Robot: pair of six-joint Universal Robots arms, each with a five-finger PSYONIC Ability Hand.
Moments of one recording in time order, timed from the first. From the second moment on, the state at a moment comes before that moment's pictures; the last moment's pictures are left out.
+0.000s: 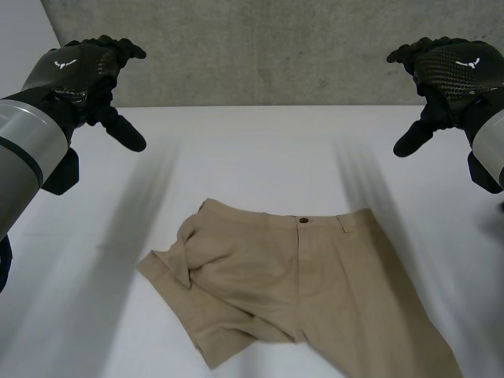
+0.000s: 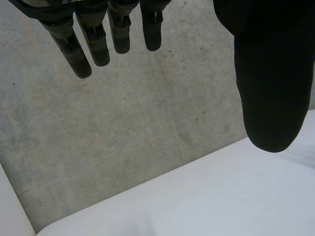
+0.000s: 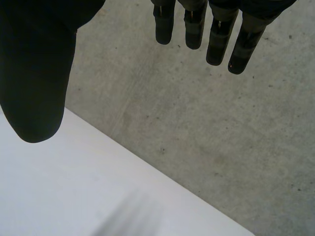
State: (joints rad) left arm 4.34 -1.62 -1.39 3.02 -1.58 3.17; right arm 1.88 -1.52 1.41 0.11 1.48 2.94; left_hand 0.23 0.21 0.23 0.22 0.05; right_hand 0.15 0.22 0.22 0.23 0.06
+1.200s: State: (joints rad) left arm 4.15 -2.03 -1.25 3.28 -1.77 3.61; right arm 1.87 -1.46 1.74 -0.02 1.34 2.61; left_hand 1.09 1.19 1.19 1.19 0.94; right_hand 0.15 0.22 0.22 0.23 0.06
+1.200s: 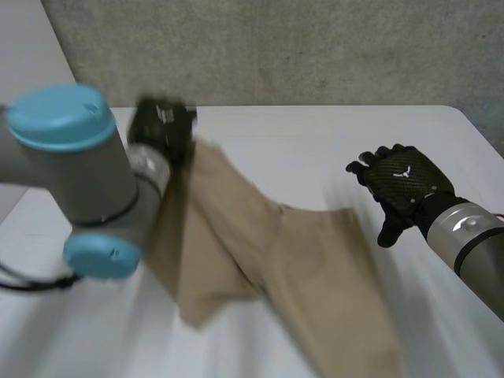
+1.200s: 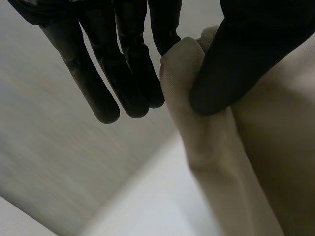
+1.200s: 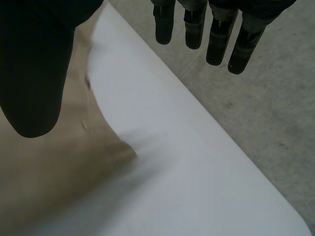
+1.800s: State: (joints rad) left arm 3.78 -1.89 -1.54 3.63 -1.85 3.69; right arm 1.69 -1.53 1.70 -0.09 1.45 2.77; left_hand 1.09 1.18 1.17 1.18 0.94; right_hand 0.15 0.22 0.22 0.23 0.06
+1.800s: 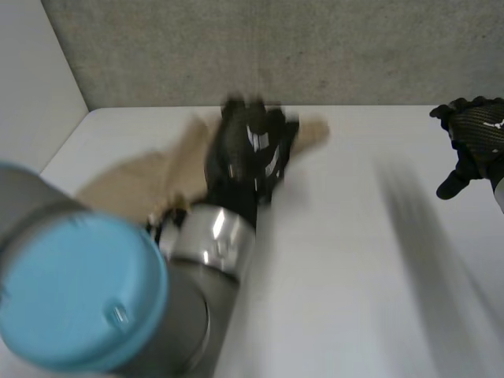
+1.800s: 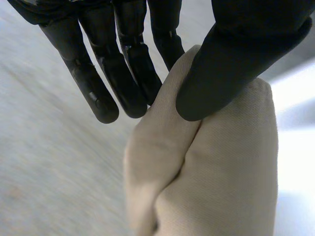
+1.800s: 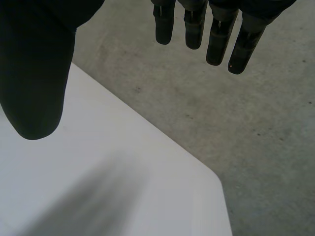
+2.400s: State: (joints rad) left arm 4.02 -1.78 -1.64 3.47 -1.67 3.68; right arm 1.85 -1.38 1.73 0.06 1.25 2.74; left_hand 0.29 0.26 0.26 0.26 0.07; right_hand 0.15 0.22 0.22 0.23 0.06
